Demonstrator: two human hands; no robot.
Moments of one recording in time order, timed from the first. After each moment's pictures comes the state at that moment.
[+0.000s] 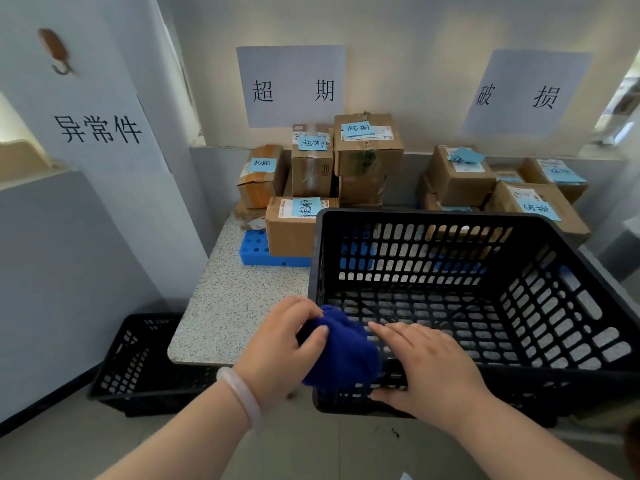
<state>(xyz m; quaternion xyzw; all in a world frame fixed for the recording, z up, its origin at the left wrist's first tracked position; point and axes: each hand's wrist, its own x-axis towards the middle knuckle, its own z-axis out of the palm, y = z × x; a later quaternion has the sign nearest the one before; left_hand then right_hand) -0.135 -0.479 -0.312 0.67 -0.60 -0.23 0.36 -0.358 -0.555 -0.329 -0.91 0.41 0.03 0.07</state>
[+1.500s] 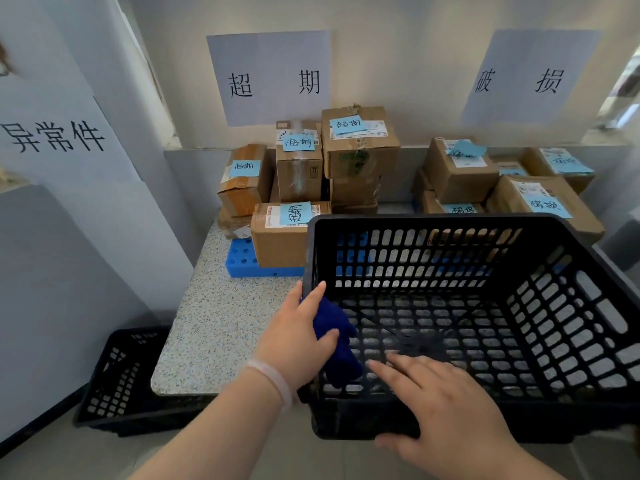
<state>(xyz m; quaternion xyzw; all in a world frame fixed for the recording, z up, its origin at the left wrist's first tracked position) -0.124 -0.562 -0.333 0.76 -0.57 -0.24 0.19 -0.353 -0.566 -0.345 -0.93 0.37 -0.02 0.06</state>
